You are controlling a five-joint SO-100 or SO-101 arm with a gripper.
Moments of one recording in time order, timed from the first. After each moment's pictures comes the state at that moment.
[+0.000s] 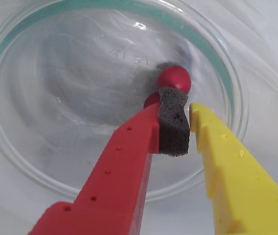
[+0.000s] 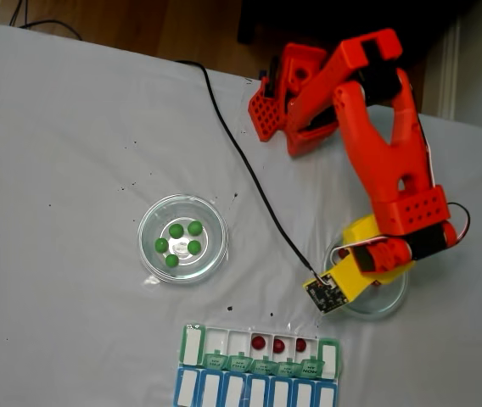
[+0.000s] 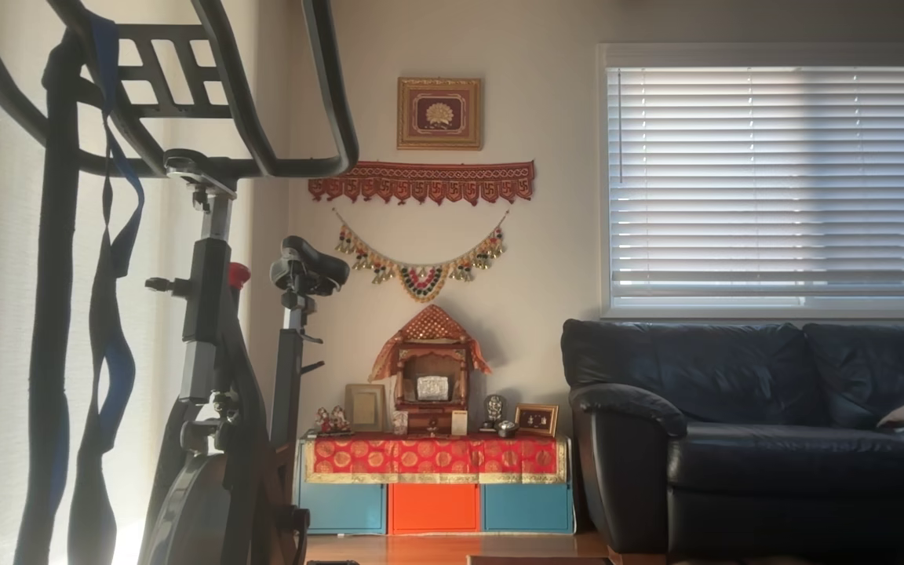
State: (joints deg) arm -32.3 107.6 106.8 74.2 -10.4
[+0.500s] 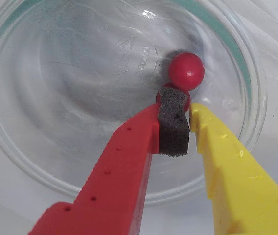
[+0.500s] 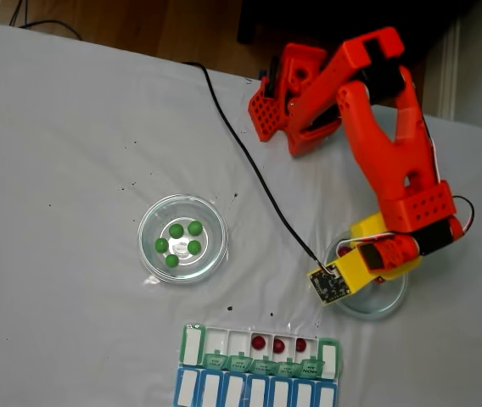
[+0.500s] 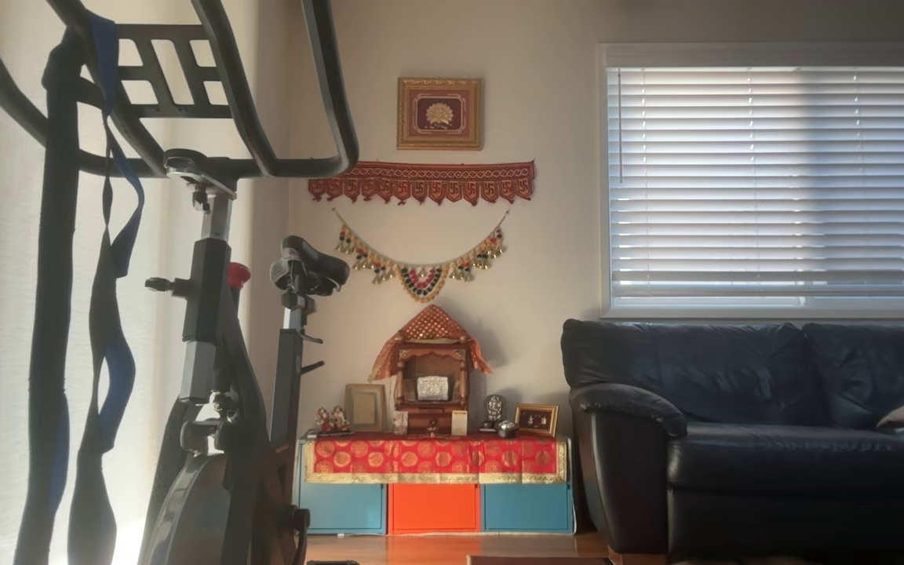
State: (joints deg) arm -34.9 107.6 108.7 71.7 -2.4
